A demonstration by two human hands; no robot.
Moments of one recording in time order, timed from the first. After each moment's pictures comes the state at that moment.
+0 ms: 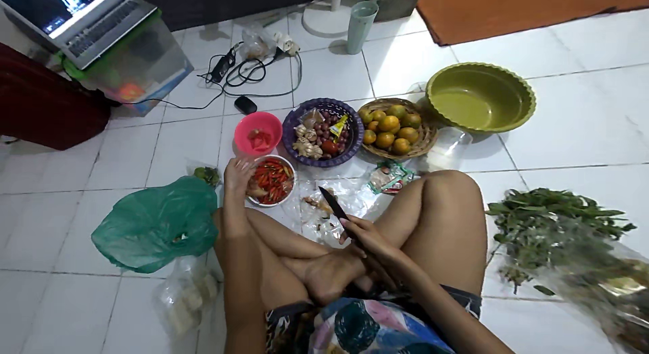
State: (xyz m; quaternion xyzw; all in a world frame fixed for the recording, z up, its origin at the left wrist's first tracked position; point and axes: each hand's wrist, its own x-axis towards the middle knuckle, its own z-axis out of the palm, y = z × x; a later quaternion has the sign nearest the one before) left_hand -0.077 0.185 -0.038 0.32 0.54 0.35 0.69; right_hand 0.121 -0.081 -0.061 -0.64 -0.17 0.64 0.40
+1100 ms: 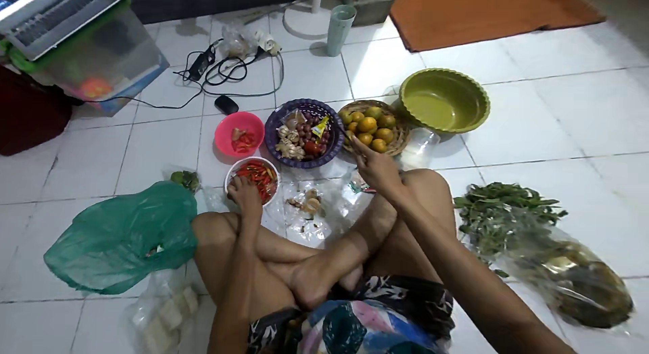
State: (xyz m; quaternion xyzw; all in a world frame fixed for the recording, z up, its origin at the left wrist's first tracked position) left_hand -0.039 0.137 -0.109 0.82 0.56 -0.04 0.08; right_hand 0.225 -0.001 -0.010 -0.87 -0.43 0.21 0.16
